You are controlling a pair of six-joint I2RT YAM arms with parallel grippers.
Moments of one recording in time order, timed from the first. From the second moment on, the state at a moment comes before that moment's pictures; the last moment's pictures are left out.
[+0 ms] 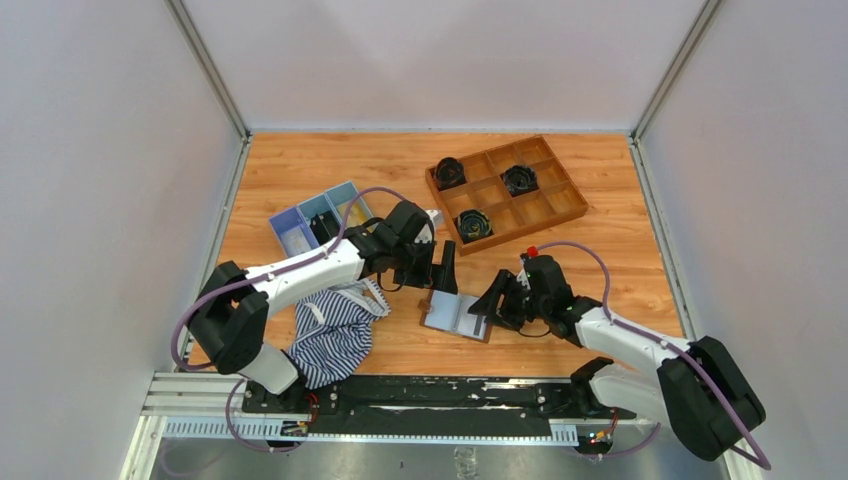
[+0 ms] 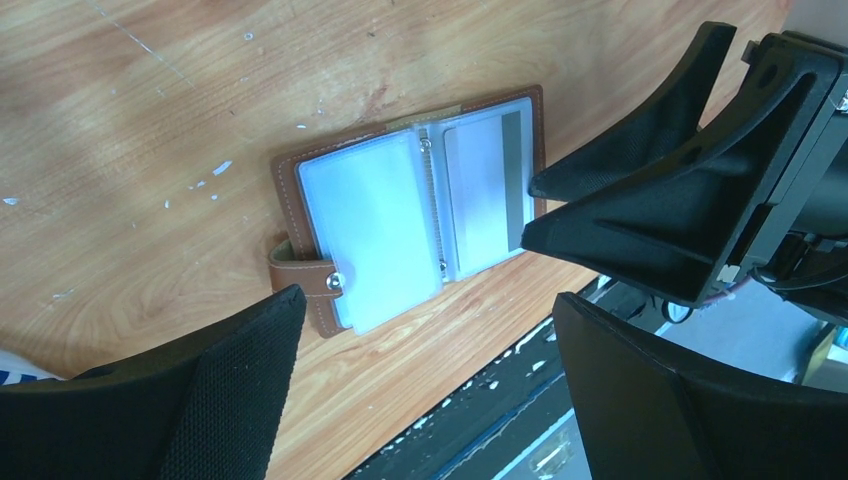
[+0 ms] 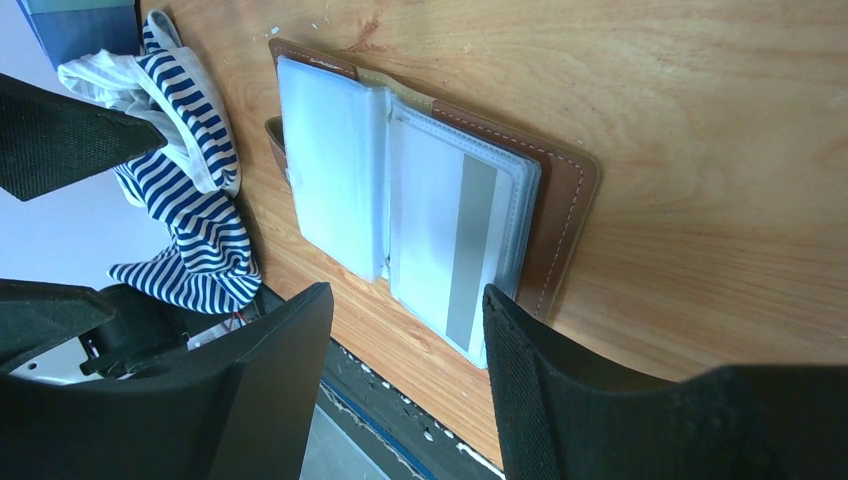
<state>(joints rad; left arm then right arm) -0.78 1.53 1.04 -0.42 0.27 -0.57 0.54 1.08 0.31 0.01 -0.37 0.97</state>
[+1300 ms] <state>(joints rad) -0.78 1.56 1.04 -0.42 0.27 -0.57 0.54 1.11 0.30 0.06 -0.38 0.97</state>
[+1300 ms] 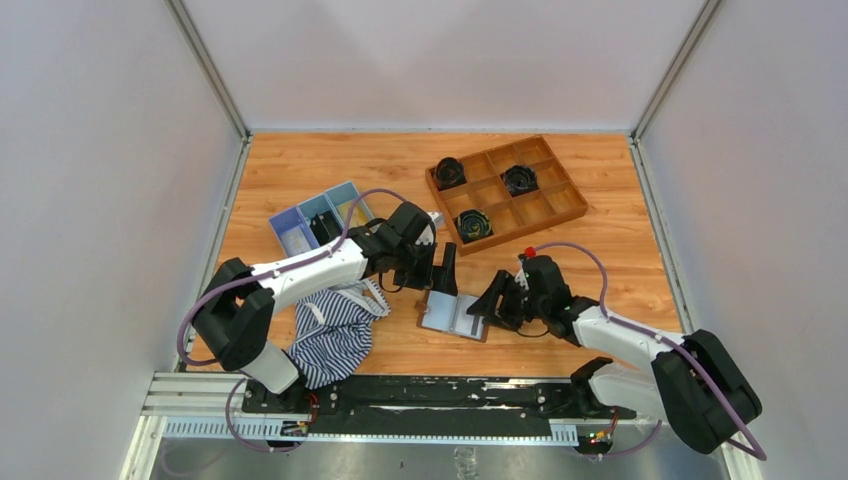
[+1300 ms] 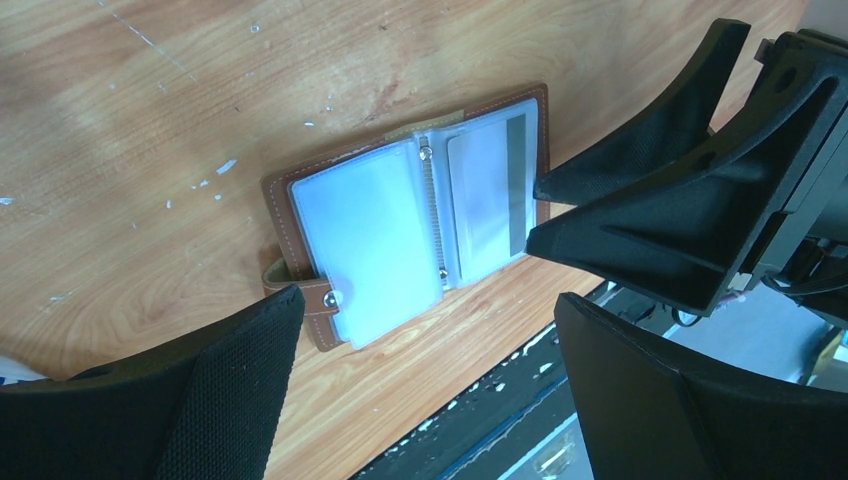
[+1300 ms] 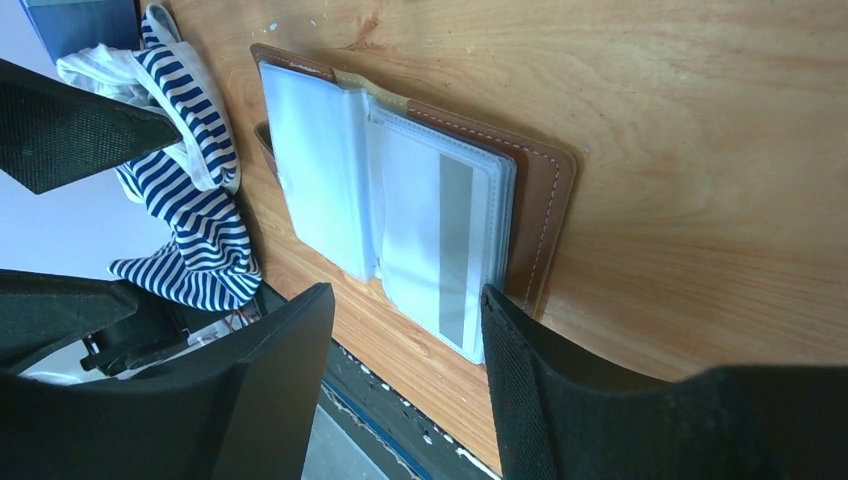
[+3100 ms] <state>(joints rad) -0.78 1.57 1.04 -0.42 0.27 -0.57 0.56 1.12 0.33 0.01 -0.36 0.95</state>
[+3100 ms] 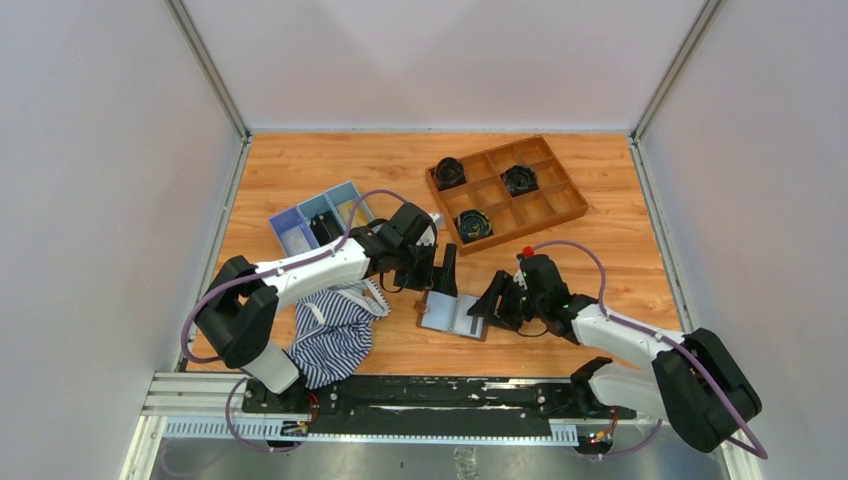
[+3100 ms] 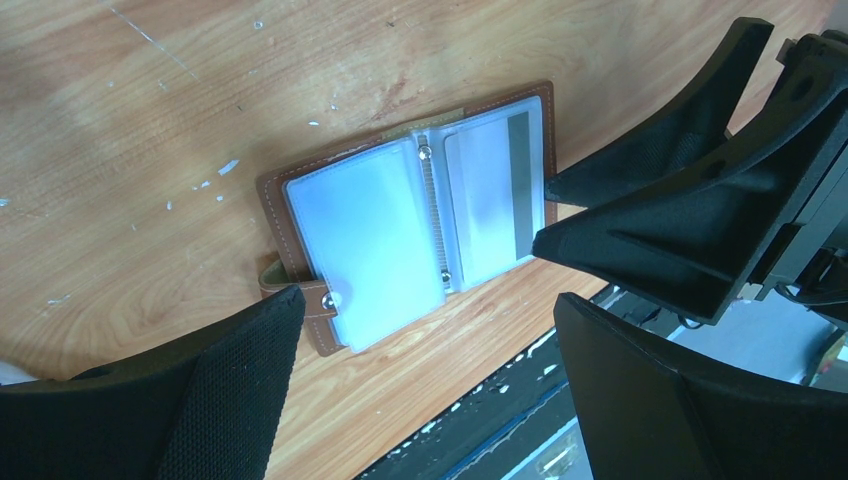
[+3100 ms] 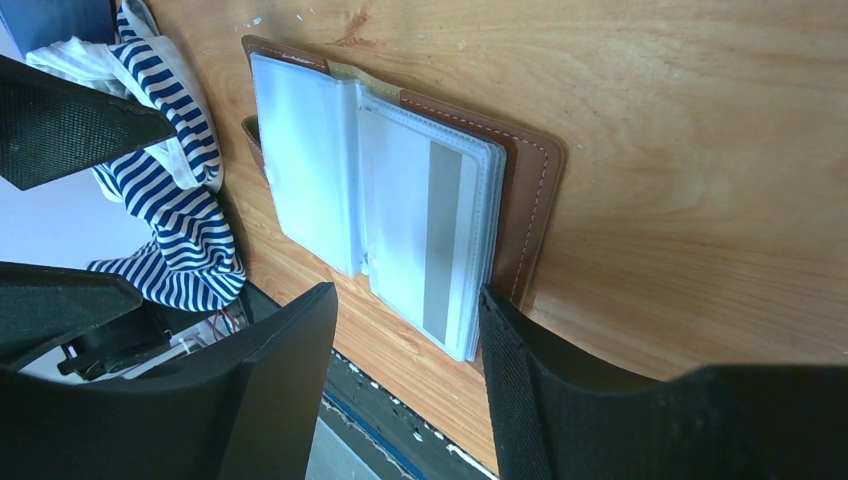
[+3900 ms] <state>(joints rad) -0.78 1.58 1.04 -0.42 0.27 -0.57 0.57 1.11 0.33 0.02 -0.37 0.95</state>
